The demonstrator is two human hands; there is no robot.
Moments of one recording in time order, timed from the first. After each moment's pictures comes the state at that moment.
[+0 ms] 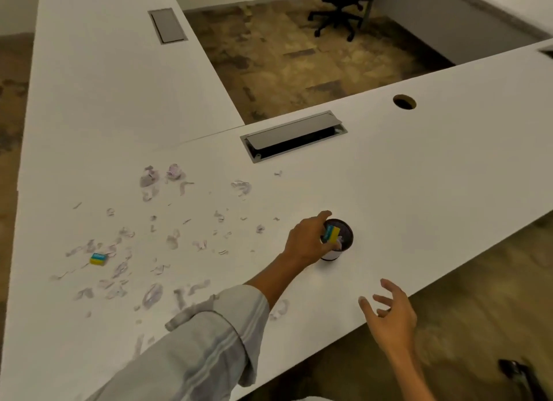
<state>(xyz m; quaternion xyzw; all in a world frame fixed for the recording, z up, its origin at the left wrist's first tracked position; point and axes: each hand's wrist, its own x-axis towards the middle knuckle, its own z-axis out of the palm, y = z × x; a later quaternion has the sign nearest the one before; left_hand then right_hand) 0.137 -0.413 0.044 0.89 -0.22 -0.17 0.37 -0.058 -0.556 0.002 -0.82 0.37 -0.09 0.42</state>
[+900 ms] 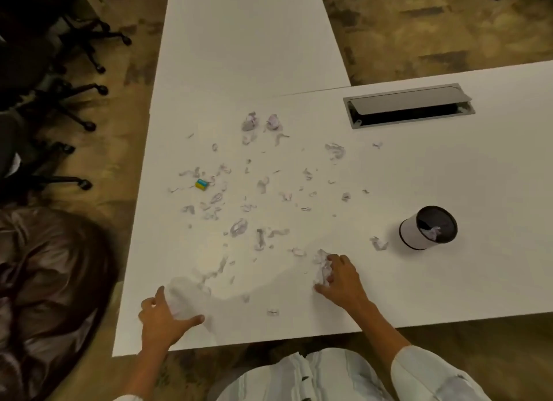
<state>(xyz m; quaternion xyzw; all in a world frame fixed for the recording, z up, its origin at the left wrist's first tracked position) -0.111 0.000 -0.018 0.88 0.39 -0.20 0.19 0.003 -0.380 -0.071 -0.92 0.00 0.24 0.32</state>
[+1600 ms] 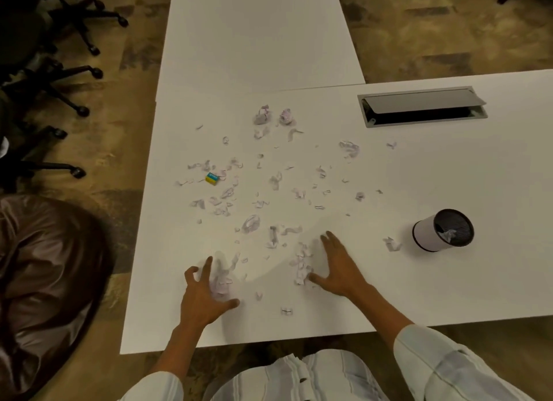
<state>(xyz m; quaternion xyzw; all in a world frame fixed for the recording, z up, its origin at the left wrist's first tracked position) -0.078 -0.015 -0.037 0.89 0.25 -0.20 0.31 0.028 -0.342 -0.061 -0.93 -0.12 0.24 0.26</state>
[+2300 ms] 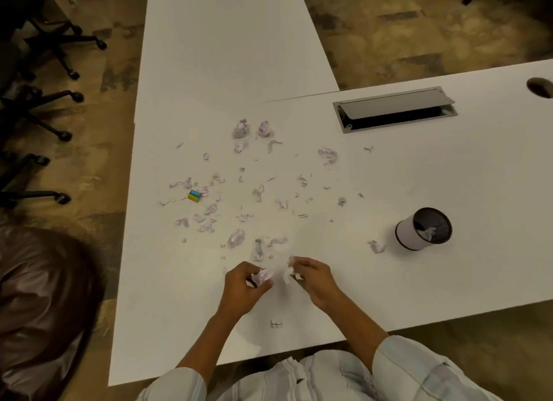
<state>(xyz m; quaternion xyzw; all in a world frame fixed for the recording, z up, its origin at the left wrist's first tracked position) -0.015 -0.109 -0.014 0.87 0.13 -0.12 0.46 0.022 -0.297 -0.032 -0.56 0.31 0.28 0.72</state>
